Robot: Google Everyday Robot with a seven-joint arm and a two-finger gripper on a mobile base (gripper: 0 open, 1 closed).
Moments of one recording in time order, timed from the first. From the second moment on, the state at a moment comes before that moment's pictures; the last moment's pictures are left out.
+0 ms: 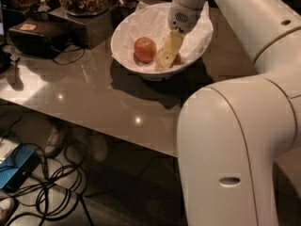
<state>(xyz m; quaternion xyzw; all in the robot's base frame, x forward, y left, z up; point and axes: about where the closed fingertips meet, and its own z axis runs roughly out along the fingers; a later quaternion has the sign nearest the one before) 0.680 -0.079 0.890 -0.57 0.81 0.08 0.09</state>
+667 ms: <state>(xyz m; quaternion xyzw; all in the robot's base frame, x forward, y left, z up) 0.681 -0.077 0.876 -0.57 0.81 0.08 0.07</state>
